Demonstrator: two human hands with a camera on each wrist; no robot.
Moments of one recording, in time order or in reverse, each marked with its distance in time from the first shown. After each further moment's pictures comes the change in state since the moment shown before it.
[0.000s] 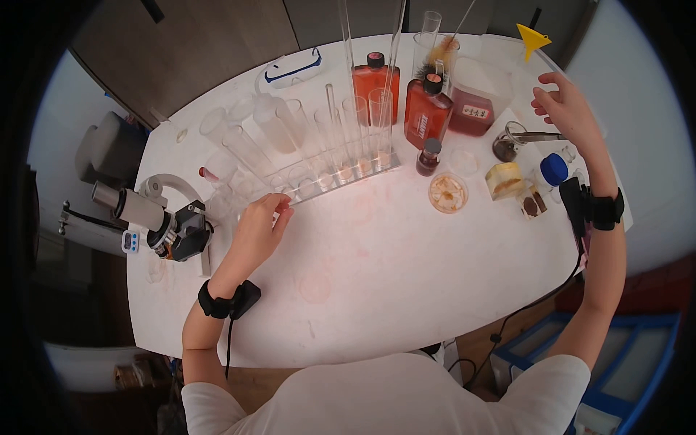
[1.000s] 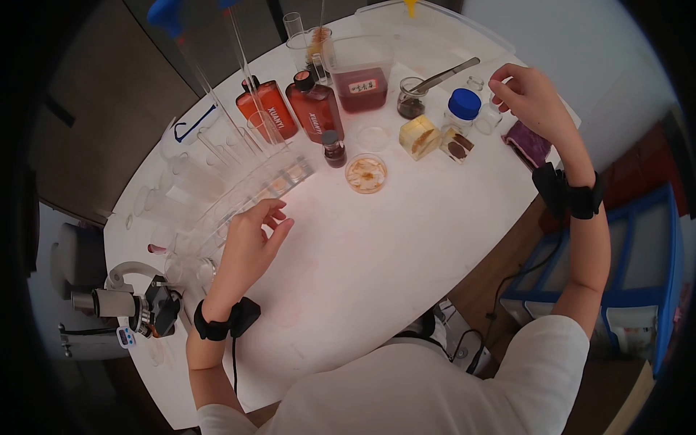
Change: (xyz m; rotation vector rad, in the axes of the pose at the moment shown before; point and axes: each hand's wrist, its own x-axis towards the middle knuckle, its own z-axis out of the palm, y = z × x) left_hand 0.048 0.084 0.021 -0.208 -0.270 0.193; right_hand -0.096 0.036 -0.044 -0.103 0.085 0.123
